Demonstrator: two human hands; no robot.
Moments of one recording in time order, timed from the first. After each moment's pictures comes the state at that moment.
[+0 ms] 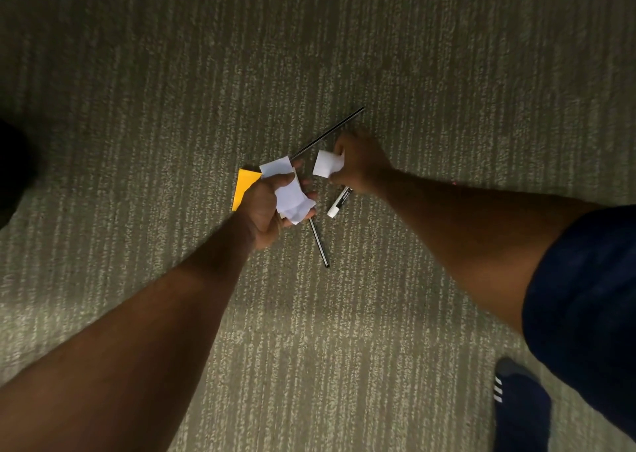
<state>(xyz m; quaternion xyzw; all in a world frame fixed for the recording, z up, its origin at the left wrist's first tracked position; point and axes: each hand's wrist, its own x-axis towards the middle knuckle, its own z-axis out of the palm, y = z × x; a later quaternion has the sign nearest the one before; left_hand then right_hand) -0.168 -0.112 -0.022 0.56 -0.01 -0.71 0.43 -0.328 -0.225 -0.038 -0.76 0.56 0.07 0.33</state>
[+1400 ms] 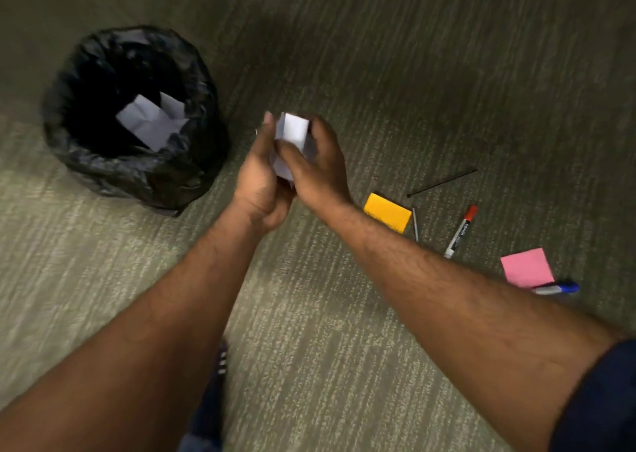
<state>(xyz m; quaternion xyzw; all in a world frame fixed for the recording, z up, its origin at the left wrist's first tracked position) 0.029 -0.038 0.142 0.50 0.01 -0.55 0.66 -0.037 -0.080 0.134 -0.62 0.48 -0.30 0.55</state>
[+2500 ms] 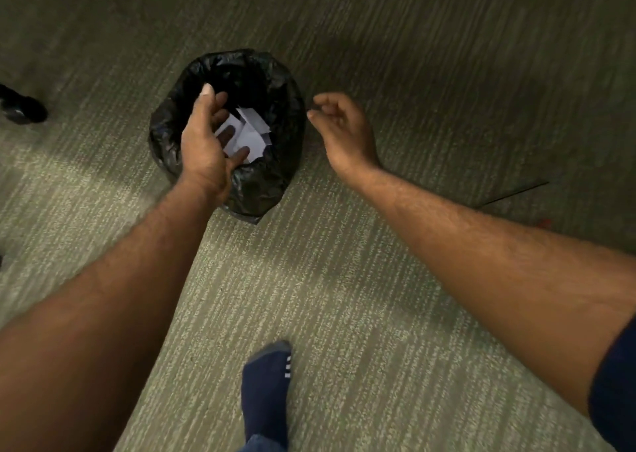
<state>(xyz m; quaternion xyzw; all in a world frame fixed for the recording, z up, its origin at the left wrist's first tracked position) 0.200 0.023 0.179 0.69 -0.04 -0.38 0.61 0.062 -0.086 0.138 -0.61 0.44 -0.26 0.60</state>
